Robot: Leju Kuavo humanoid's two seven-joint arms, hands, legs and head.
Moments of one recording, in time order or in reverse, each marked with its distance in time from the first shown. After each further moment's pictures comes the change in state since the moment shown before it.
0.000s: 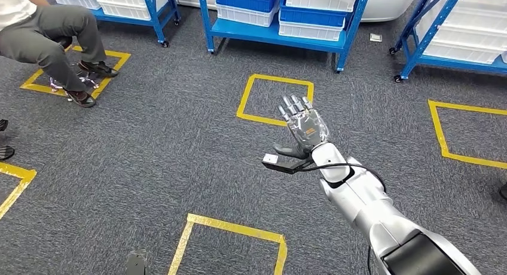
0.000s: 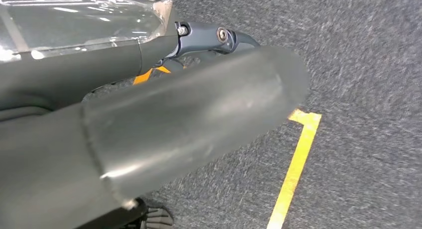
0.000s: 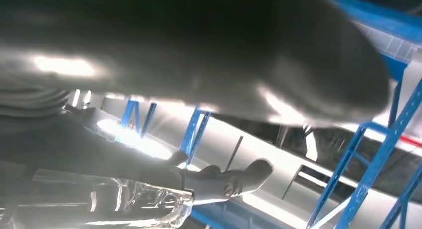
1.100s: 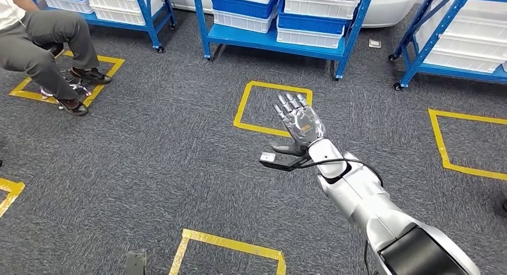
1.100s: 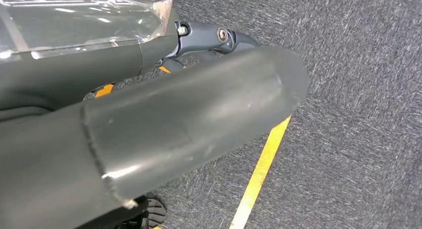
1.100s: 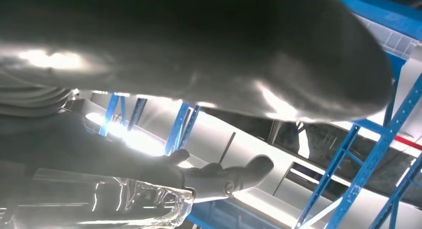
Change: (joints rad) left arm -0.008 -0.015 0.000 0.000 0.029 0.019 -0.007; right arm -0.019 0.016 0.007 0.015 0.000 -0.003 -0.023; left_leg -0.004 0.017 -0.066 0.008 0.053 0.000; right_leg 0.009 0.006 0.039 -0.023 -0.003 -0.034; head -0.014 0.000
